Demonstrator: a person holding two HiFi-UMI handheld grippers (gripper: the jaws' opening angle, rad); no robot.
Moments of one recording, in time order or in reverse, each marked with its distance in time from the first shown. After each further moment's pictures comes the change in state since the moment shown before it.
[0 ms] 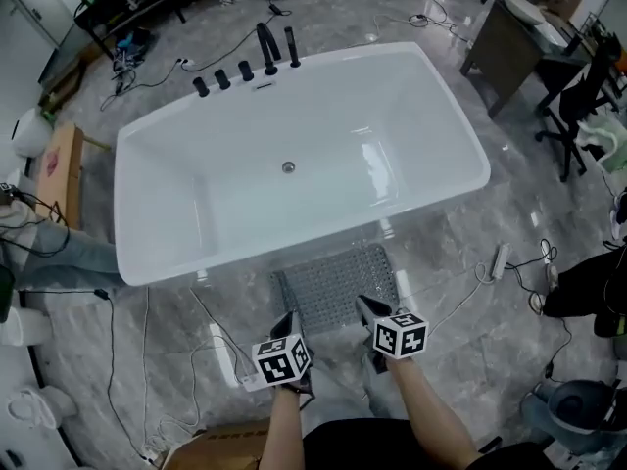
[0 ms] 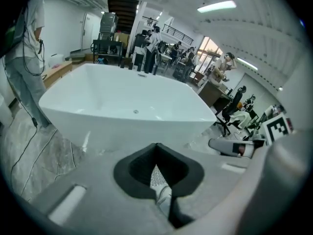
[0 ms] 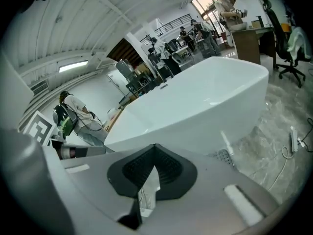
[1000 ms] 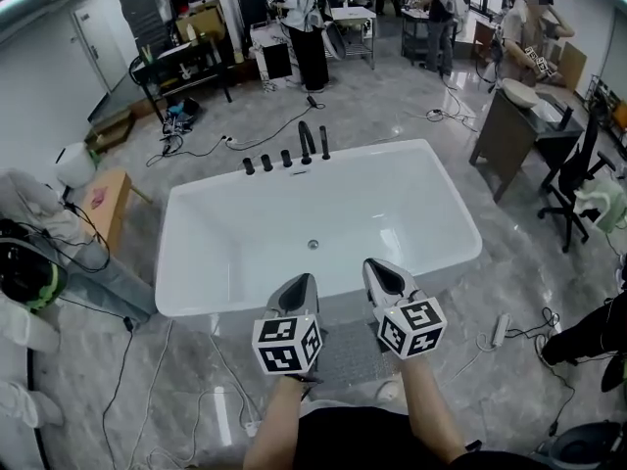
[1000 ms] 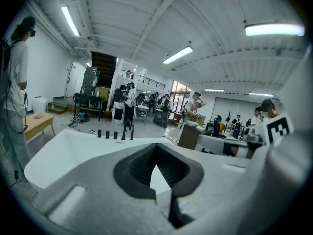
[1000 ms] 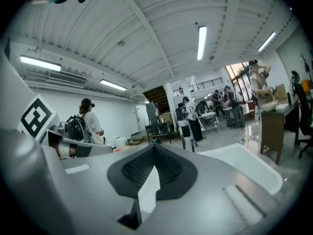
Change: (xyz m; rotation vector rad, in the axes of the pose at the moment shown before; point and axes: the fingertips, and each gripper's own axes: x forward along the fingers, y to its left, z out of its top) left arm -0.199 -0.142 0.234 0.243 -0.591 -0.156; right arm -0.172 0.175 0.261 -0.472 -0.596 0.096
